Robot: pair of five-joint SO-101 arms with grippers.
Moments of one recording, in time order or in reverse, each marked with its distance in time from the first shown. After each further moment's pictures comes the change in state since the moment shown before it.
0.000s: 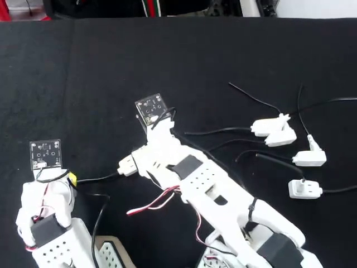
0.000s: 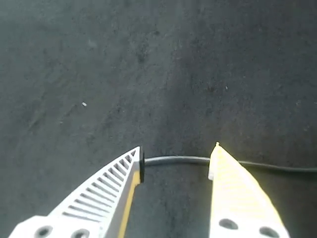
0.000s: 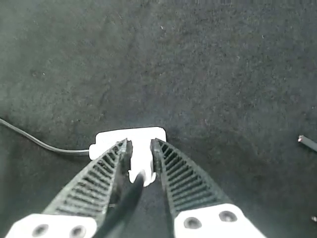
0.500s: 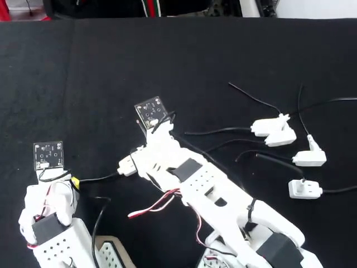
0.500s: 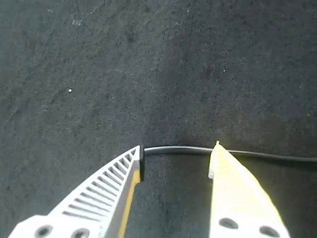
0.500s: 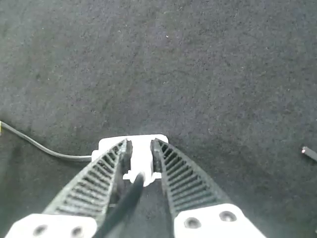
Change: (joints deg) left arm 0.0 0.0 3.3 -0.5 0.0; right arm -0.3 0.0 1.5 -3.4 0.7
